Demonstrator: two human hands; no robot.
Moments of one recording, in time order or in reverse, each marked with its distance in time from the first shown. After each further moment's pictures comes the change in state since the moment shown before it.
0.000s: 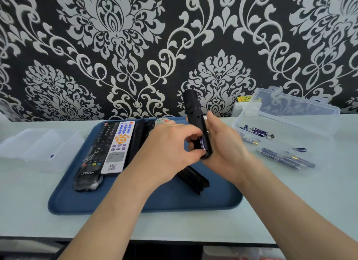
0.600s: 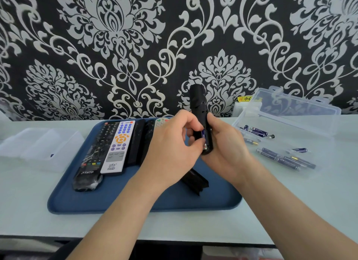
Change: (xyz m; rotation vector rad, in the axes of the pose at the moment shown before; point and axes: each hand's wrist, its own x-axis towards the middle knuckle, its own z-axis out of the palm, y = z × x) left_hand -0.005 0.012 0.011 -0.306 0.169 -0.133; right_hand -0.008 -0.003 0.005 0.121 0.023 -0.035
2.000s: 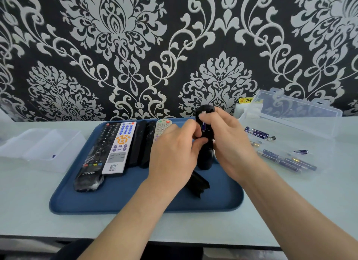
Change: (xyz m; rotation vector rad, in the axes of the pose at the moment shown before) left_hand -0.003 -0.022 0.019 0.352 0.148 0.166; right_hand -0.009 -0.009 0.008 -0.482 0.102 -0.325
